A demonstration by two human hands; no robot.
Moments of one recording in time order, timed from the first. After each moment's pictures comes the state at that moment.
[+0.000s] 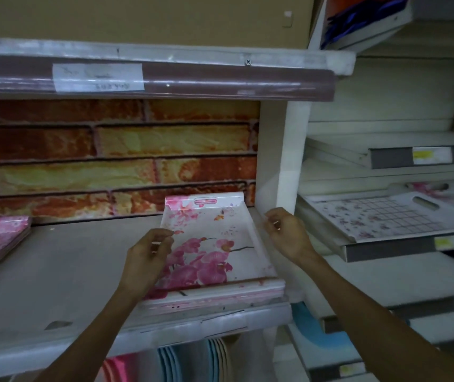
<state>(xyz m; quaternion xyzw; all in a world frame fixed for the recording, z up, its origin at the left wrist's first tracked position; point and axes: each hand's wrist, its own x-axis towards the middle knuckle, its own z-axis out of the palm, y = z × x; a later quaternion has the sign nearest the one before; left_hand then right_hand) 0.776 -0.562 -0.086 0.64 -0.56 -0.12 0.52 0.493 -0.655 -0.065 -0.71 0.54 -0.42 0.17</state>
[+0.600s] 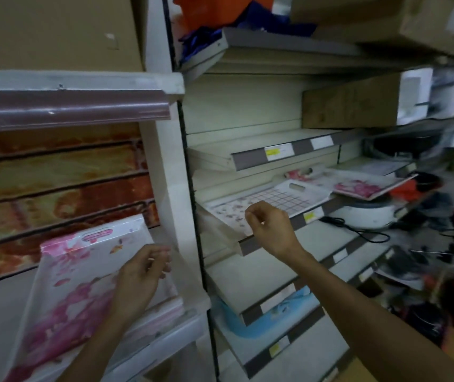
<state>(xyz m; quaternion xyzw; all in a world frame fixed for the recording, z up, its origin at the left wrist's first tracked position) 0.610 -0.591 -0.075 0.47 -0.68 -0.26 0.49 0.330 -0.583 -0.037 -0.61 0.60 -0.51 0.06</state>
